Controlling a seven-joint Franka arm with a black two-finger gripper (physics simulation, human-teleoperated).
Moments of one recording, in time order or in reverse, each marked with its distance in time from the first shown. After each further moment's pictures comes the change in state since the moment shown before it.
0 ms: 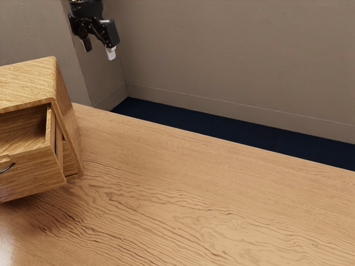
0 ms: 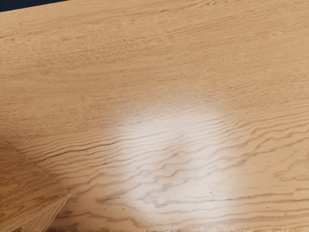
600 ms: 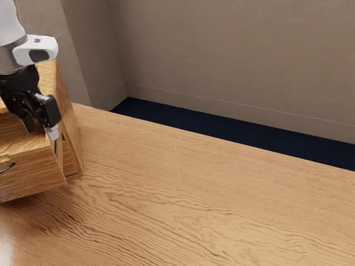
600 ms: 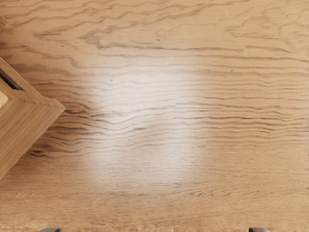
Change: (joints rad) arm -0.003 -0.910 -0.087 -1.040 -0.102 0.076 -0.241
